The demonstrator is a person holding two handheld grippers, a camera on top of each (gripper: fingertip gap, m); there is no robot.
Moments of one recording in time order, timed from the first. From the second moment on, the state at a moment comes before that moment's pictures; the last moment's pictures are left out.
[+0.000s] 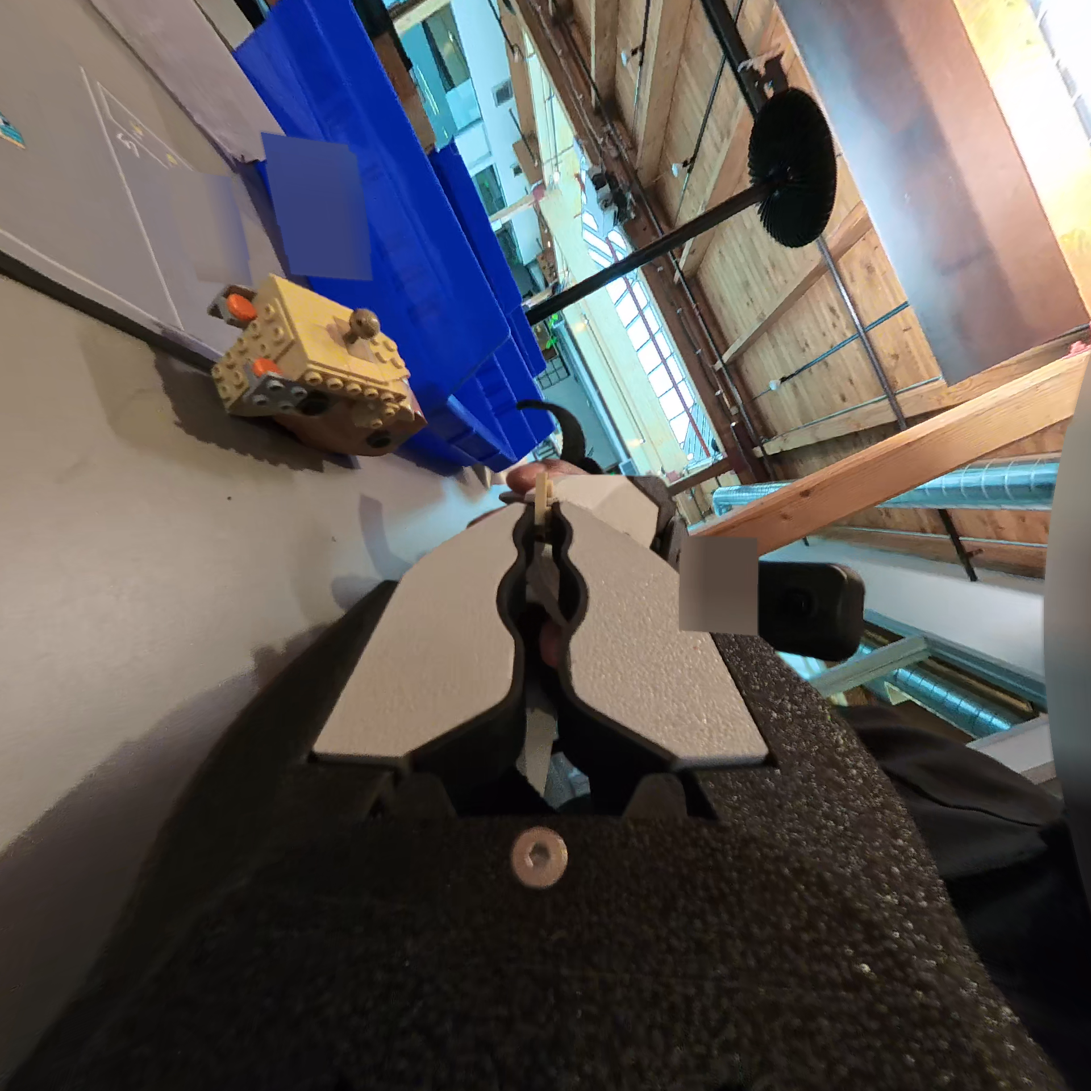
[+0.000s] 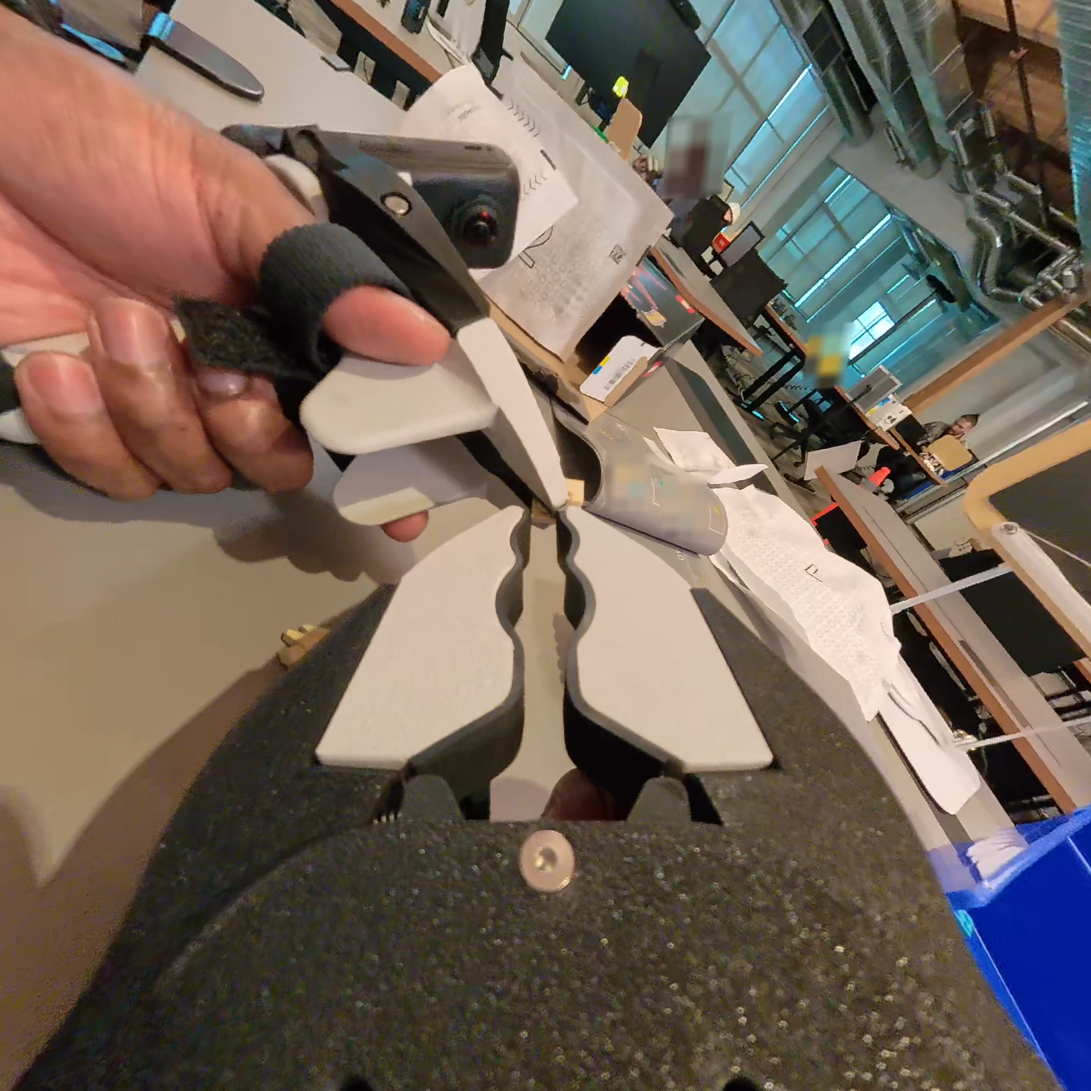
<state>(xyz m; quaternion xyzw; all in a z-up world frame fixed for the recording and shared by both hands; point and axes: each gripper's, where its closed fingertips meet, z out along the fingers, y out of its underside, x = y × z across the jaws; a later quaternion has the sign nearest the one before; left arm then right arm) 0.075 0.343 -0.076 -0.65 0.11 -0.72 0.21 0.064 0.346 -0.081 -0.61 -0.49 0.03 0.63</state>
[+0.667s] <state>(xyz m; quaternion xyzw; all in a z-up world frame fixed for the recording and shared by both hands) 0.066 0.305 -0.100 -0.66 0.39 -0.63 0.11 0.061 0.306 -0.106 -0.47 -0.68 0.16 0.53</state>
